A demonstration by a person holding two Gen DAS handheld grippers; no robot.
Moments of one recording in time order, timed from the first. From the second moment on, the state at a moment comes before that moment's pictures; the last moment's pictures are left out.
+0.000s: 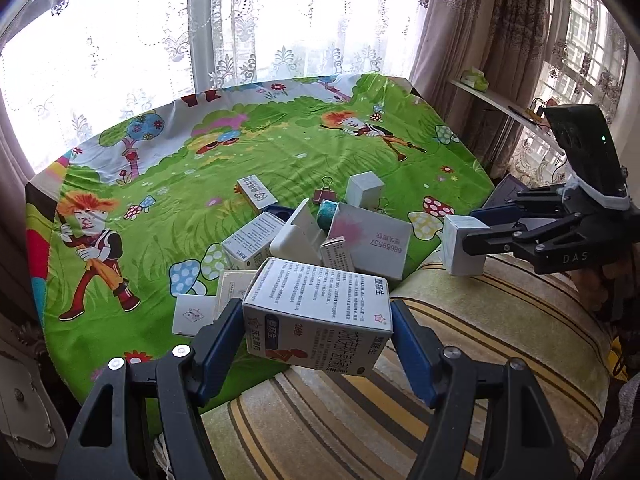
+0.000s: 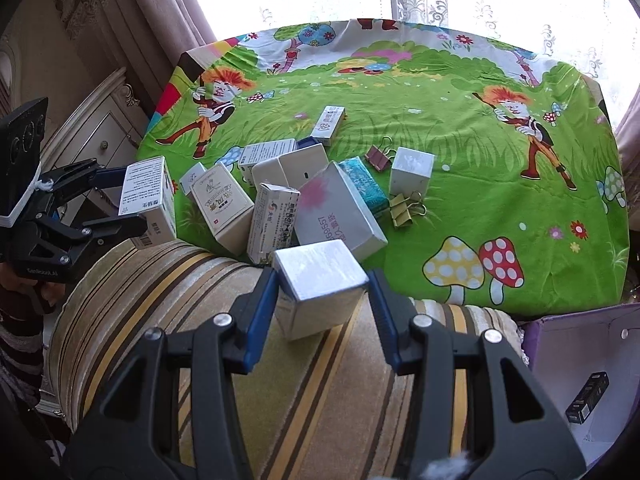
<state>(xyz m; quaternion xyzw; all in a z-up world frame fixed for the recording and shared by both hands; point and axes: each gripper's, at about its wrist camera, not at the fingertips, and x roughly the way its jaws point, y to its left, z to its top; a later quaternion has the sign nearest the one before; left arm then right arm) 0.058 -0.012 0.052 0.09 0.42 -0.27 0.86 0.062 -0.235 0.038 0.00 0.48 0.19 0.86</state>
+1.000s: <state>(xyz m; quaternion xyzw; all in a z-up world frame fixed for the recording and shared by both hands) 0.008 -0.252 0.066 0.15 0.41 -0.42 0.80 -0.025 -0.434 0.056 0.10 0.42 -0.01 0.90</state>
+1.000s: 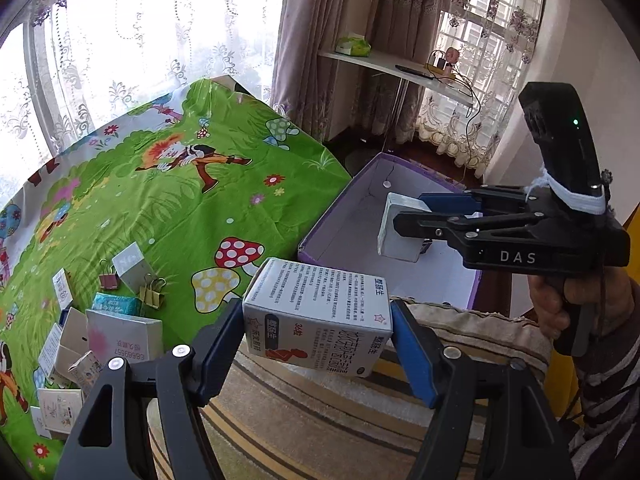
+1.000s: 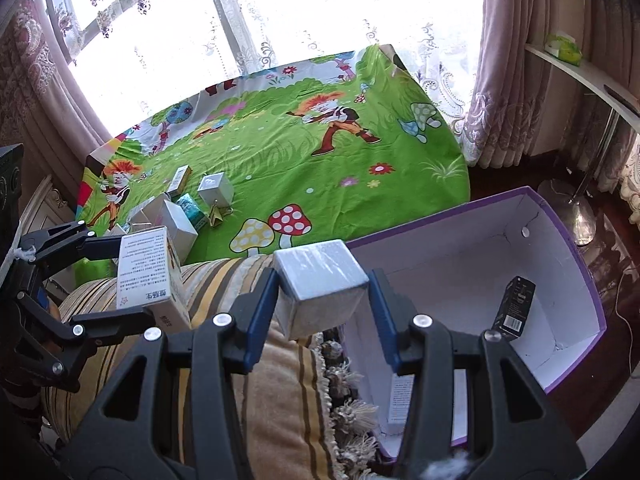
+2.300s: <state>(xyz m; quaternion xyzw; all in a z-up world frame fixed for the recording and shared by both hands) 0.037 -0.185 0.081 -0.03 0.40 -0.36 0.84 -0.025 -0.436 0.070 0.09 0.43 -0.05 0.90</state>
